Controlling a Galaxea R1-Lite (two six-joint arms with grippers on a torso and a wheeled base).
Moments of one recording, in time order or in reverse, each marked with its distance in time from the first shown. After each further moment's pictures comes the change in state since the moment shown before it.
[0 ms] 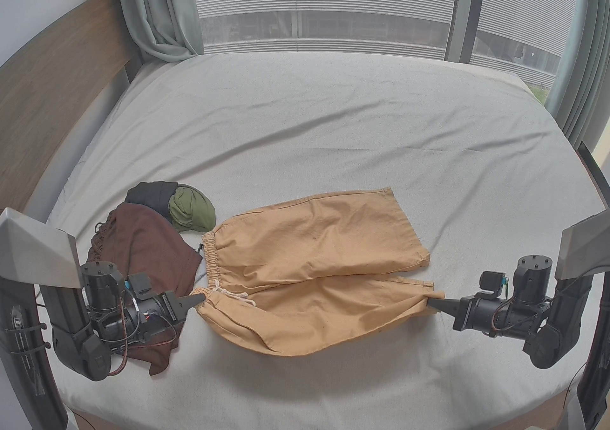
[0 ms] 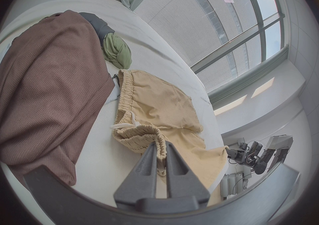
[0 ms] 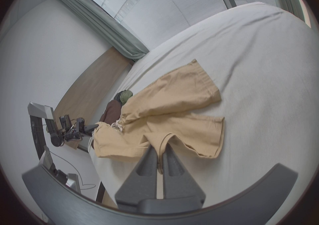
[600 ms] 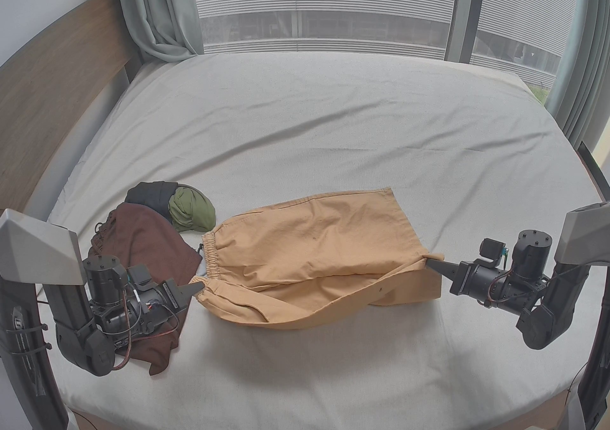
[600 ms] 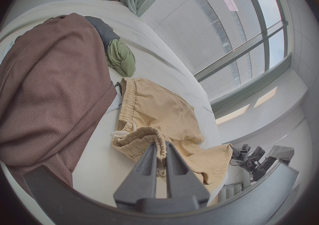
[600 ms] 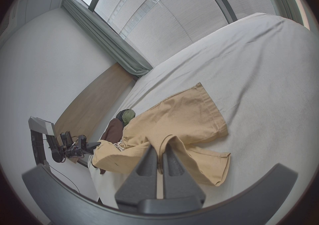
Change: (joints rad) left arm -0.011 0.002 -0.052 0.000 0.070 -0.078; right arm -0.015 -0.011 -0.180 0.002 -0.022 0.070
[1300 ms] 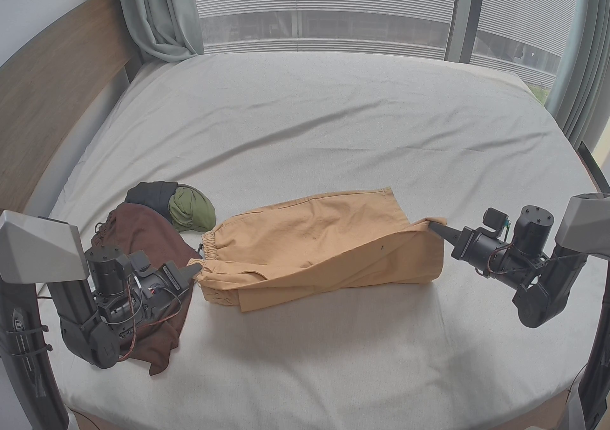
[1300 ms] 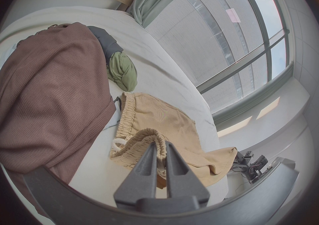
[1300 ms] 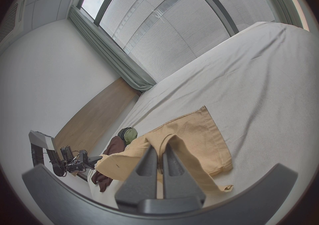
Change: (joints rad) left arm -0.019 -0.006 -0.075 0.000 0.110 -0.078; right arm -0.034 0.004 -0.174 0.004 0.000 0.074
